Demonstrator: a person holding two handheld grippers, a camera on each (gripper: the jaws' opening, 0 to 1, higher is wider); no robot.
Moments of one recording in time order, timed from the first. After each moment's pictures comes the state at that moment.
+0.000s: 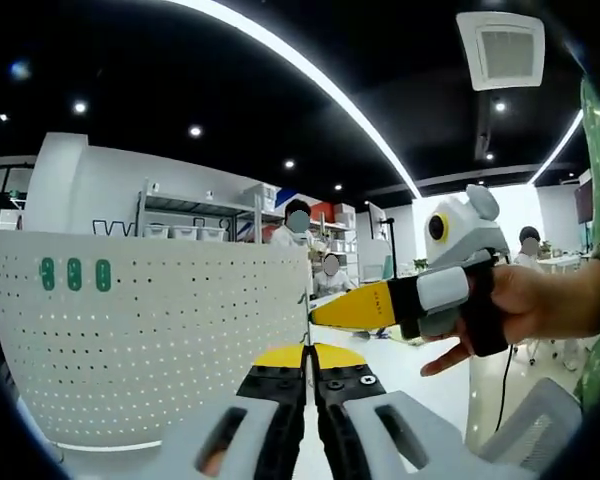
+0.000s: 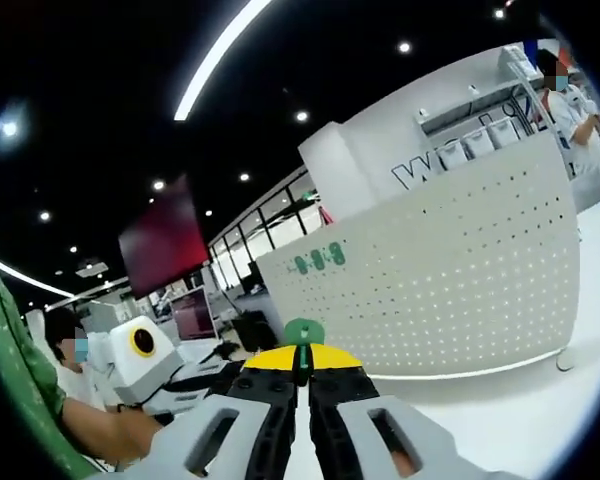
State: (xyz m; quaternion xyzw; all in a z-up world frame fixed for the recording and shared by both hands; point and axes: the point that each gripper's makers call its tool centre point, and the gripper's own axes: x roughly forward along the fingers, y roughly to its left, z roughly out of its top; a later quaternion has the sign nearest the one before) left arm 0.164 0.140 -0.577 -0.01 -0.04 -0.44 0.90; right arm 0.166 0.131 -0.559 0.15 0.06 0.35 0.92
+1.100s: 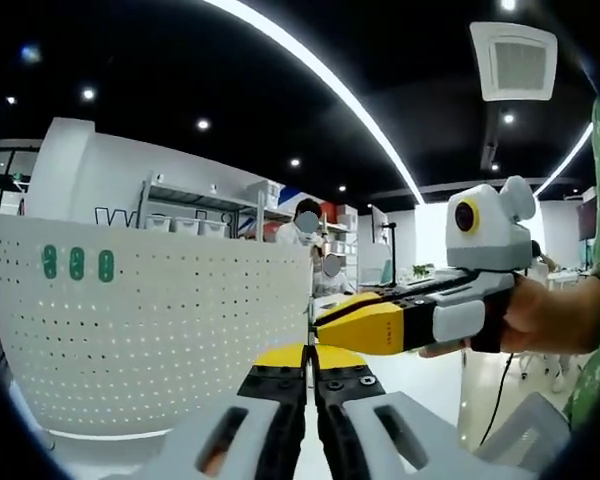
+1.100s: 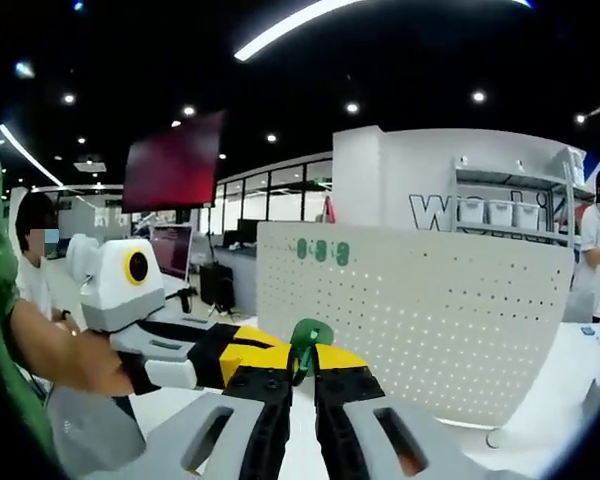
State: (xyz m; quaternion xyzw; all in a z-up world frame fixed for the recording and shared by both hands) left arm 0.173 0.145 -0.575 -0.04 -0.02 -0.44 0.90; right arm 0.163 0.140 -0.562 -0.05 0.03 0.33 0.94
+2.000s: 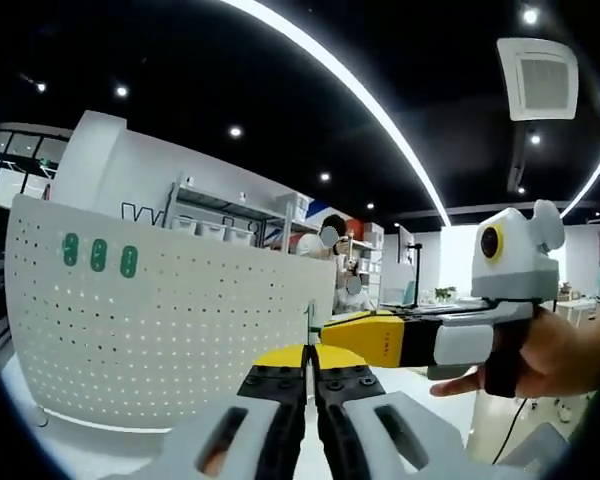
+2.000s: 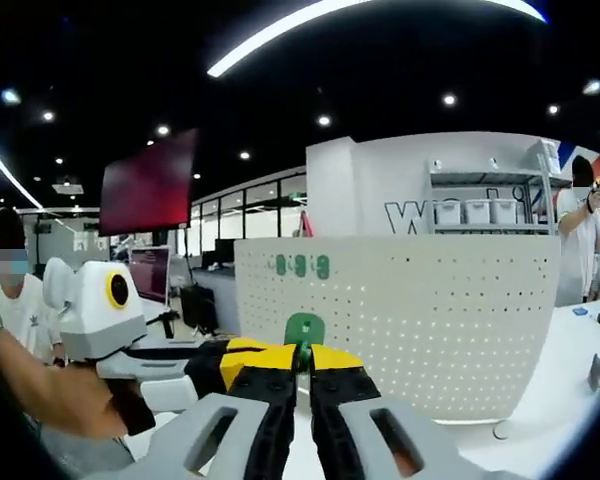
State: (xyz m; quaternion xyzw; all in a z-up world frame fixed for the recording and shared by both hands) left arm 0.183 0.154 -0.563 -0.09 -0.04 -0.38 0.92; right arm 0.181 0.142 -0.552 0.00 0.01 0.28 0.96
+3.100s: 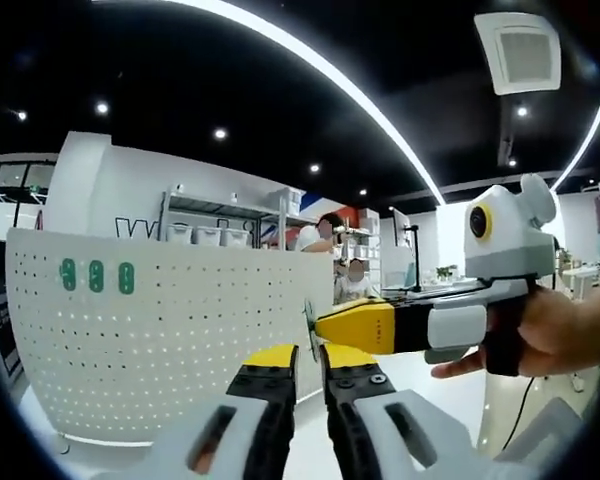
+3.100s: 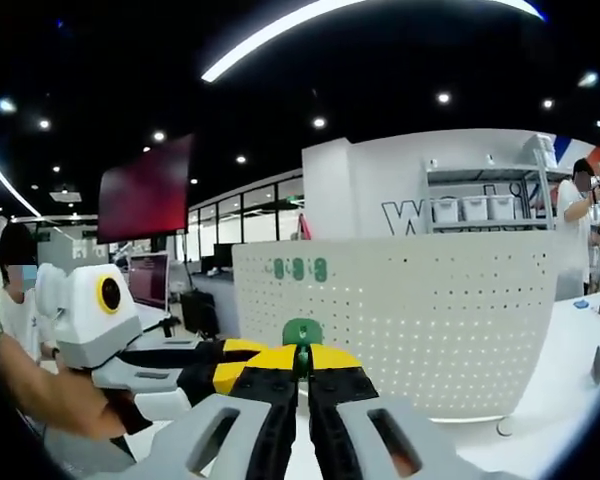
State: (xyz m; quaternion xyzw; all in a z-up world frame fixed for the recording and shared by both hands) left arm 0.180 0.153 -0.563 -0.03 -0.05 -0.39 0.92; right arm 0.181 0.139 -0.550 0.01 0.00 0.28 0.96
